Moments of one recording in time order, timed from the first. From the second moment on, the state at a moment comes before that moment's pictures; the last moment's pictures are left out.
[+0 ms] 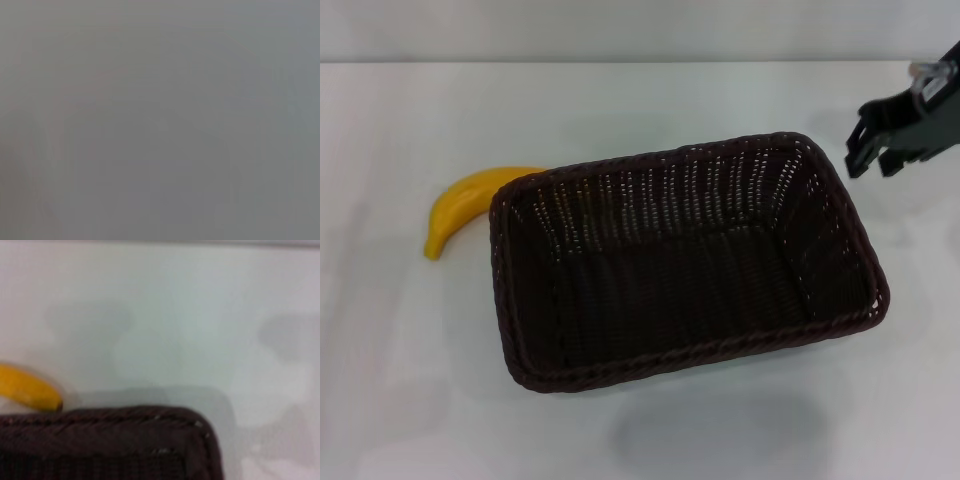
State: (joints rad) left arm -0.25 -2.07 0.83 0.18 -2.91 -1.60 2.79; right arm 0.86 1.98 -1.27 -1.47 0.53 1.86 0.21
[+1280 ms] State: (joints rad) left arm -0.25 -1.86 0.83 1.11 -1.47 -1.20 0.97; right arm 0.23 2.00 -0.69 -1.12 1.61 1.15 -1.53
